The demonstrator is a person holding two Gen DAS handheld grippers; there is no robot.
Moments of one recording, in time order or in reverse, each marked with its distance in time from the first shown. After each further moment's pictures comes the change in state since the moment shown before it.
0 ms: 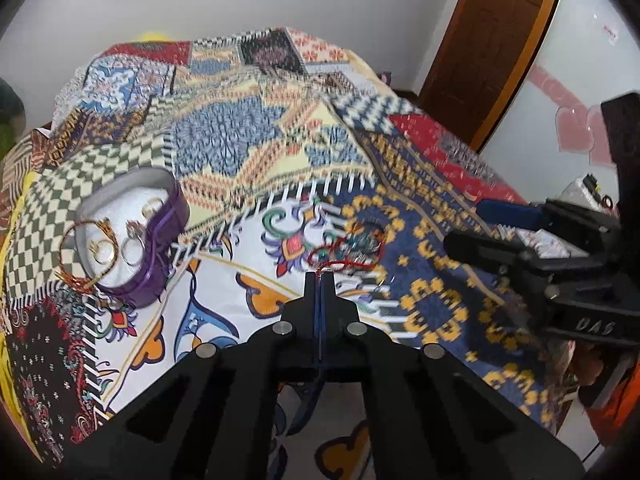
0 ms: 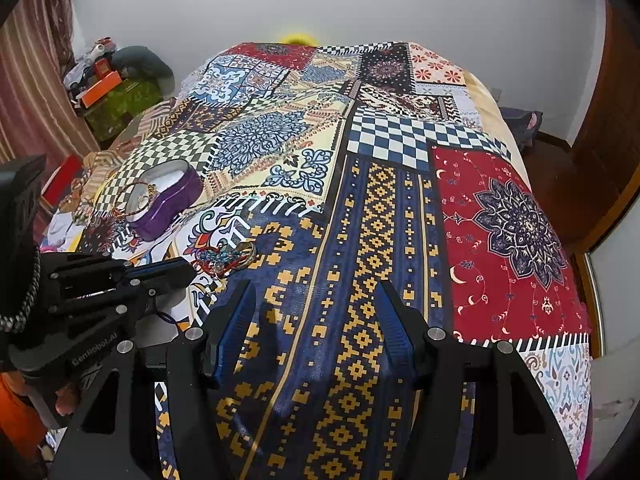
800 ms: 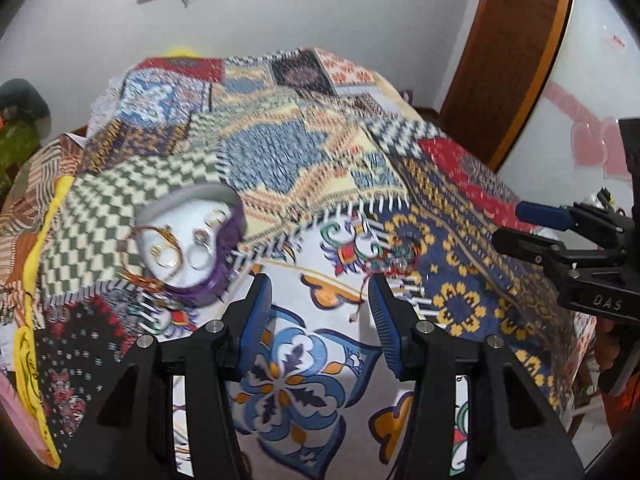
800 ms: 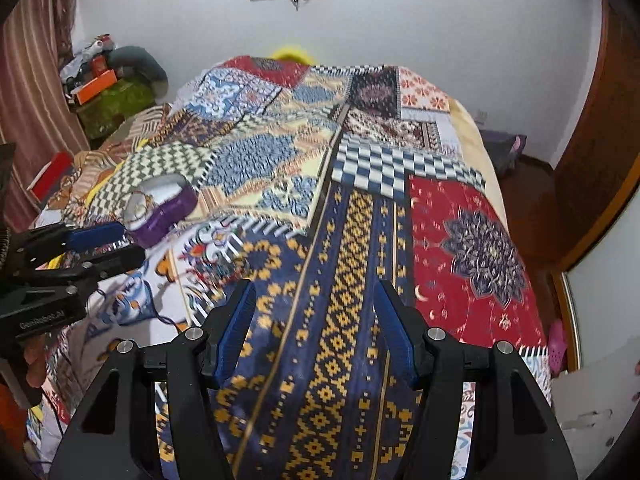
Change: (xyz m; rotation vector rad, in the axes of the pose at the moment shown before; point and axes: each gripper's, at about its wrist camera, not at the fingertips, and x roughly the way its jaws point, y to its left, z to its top) left arm -0.026 0.023 -0.003 -0.021 -0.038 0.078; right arm -0.014 0.002 0.004 -0.038 -0.028 -0.073
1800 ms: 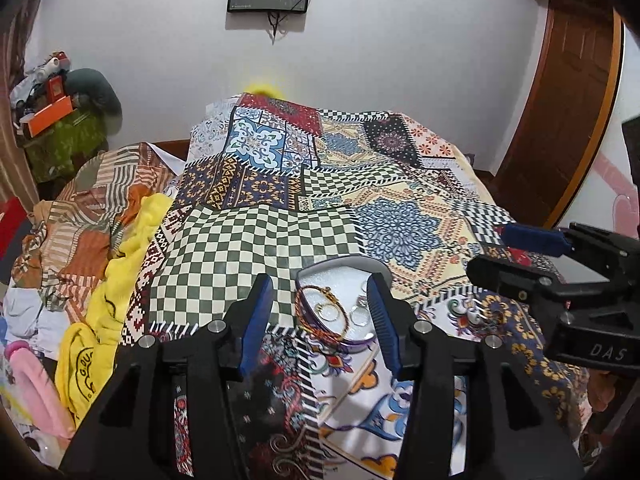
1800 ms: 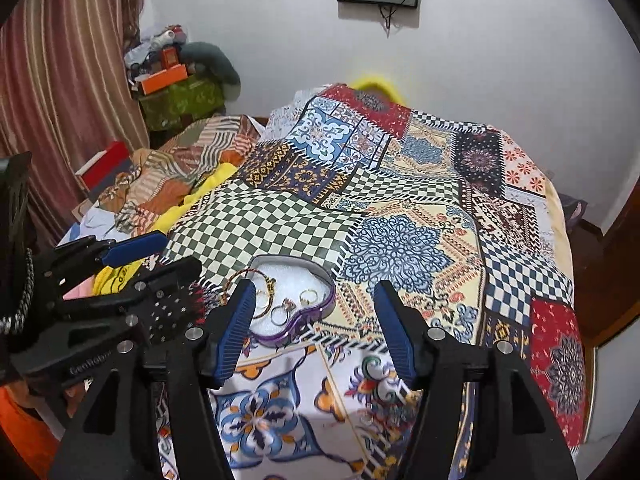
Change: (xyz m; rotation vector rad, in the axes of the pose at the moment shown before) left arm -0.082 0.099 0.020 -0.162 -0.187 0.172; right arm 0.006 0.129 0.083 -0.165 -0.079 0.164
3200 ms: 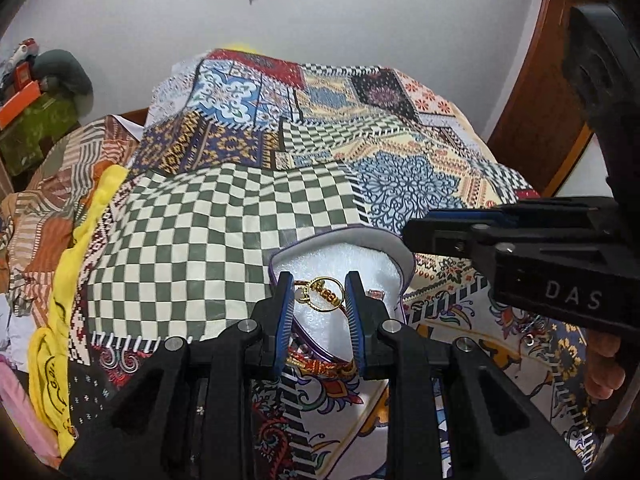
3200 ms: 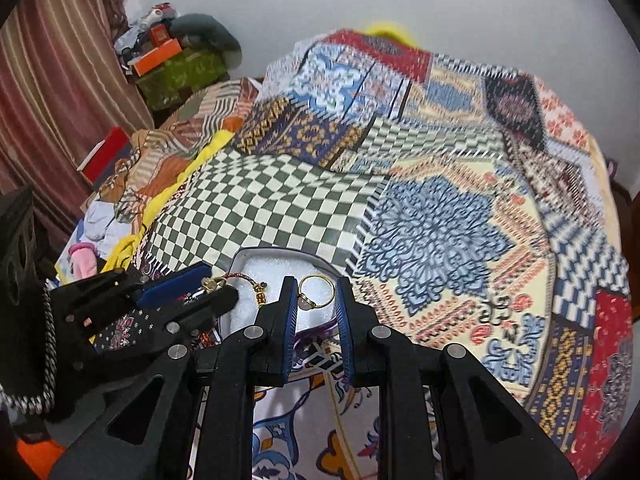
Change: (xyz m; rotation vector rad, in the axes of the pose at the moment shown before) left arm 0.097 -0.002 -0.011 0.041 0.137 -0.054; right arm 0.091 -0.020 0.013 0.084 0.188 0.119
